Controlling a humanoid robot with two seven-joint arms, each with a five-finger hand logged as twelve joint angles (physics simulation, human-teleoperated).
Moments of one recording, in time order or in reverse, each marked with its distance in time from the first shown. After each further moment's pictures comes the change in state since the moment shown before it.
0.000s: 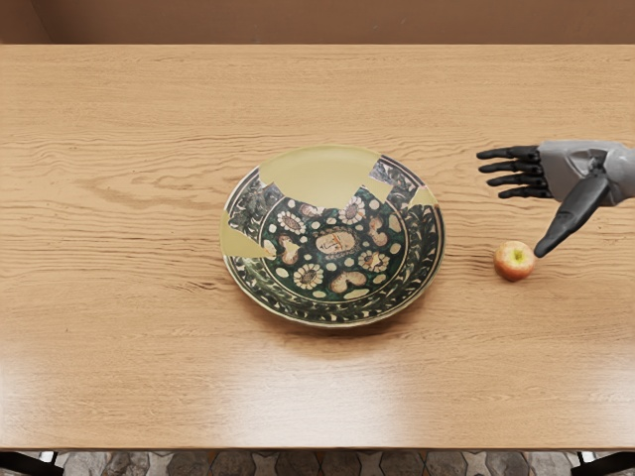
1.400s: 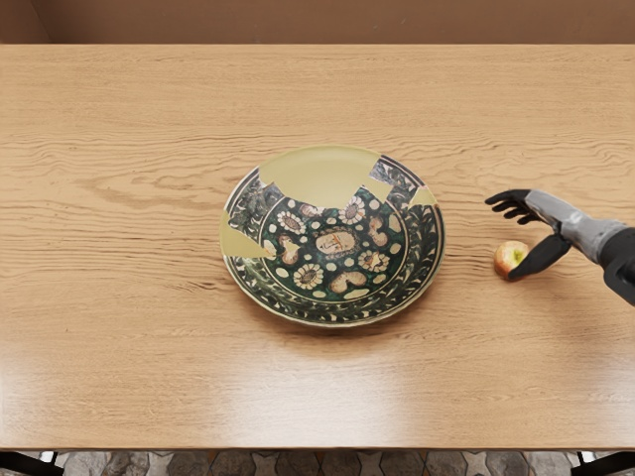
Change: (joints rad) left arm 0.000 0.000 0.000 0.000 0.000 0.000 0.000; right arm -0.308 0.110 -0.004 0.222 -0.733 -0.727 0.100
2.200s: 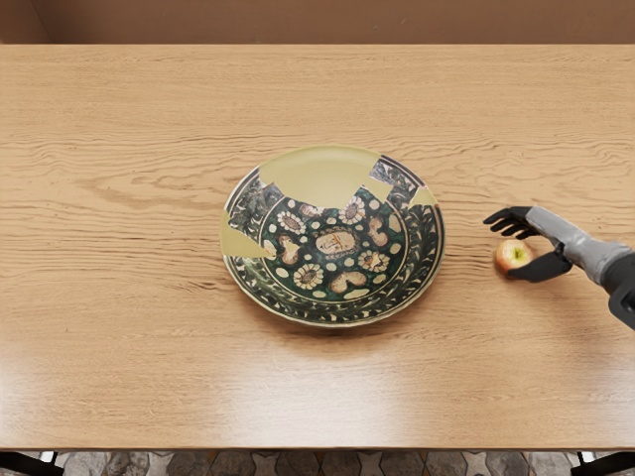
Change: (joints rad) left arm 0.000 0.000 0.000 0.000 0.000 0.000 0.000; right arm -0.080 -0.014 -0.021 -0.009 -0.060 -0.063 0.133
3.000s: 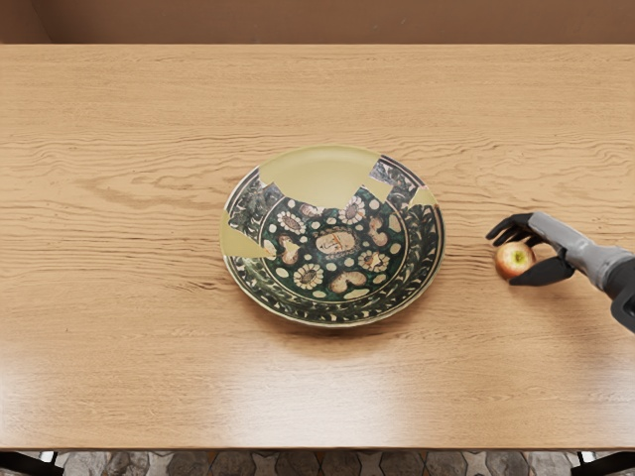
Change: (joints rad) left arm 0.000 0.000 0.000 0.000 0.000 0.000 0.000; right arm -0.010 -0.005 -0.001 -0.002 0.003 0.000 0.002
